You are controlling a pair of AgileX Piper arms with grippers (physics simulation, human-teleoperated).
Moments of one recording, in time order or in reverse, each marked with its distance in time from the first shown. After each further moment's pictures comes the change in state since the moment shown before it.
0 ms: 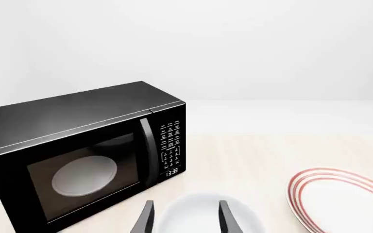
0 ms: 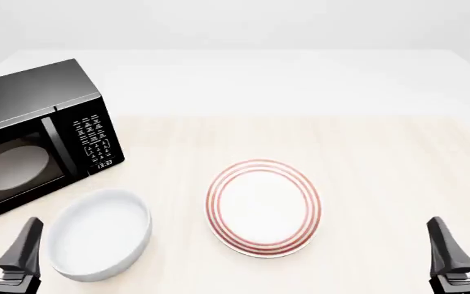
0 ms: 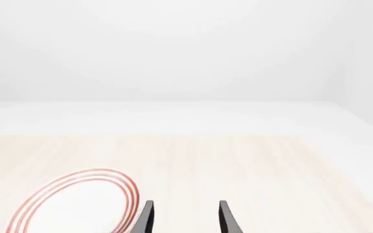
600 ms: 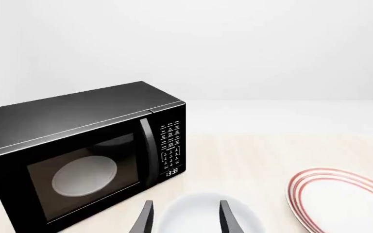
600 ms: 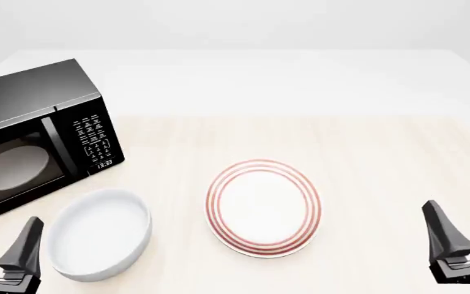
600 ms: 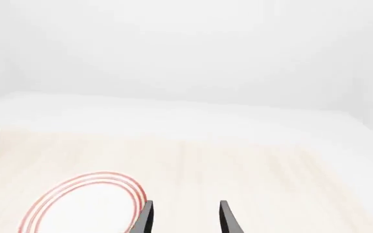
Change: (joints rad) left arm 0.000 0.004 -0.002 -0.001 0.000; right arm 0.068 0.143 -0.096 -0.041 -0.044
